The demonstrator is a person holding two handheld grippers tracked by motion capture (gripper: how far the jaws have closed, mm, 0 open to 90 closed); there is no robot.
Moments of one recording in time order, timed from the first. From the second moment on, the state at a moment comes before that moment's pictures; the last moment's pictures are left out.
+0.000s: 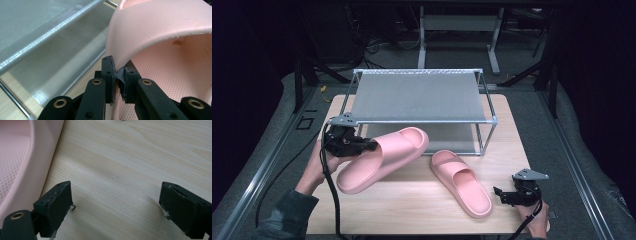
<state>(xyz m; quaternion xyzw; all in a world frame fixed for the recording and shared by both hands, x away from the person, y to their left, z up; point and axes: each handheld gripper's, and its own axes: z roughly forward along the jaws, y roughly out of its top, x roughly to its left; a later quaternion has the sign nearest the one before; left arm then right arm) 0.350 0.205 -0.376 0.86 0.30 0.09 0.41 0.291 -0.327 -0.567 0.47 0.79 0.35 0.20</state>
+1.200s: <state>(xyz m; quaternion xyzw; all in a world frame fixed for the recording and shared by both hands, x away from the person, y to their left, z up) 0.393 0.185 -0.329 0.84 0.34 0.13 0.41 0.292 -0.328 -0.567 0.47 0.78 0.35 0.20</state>
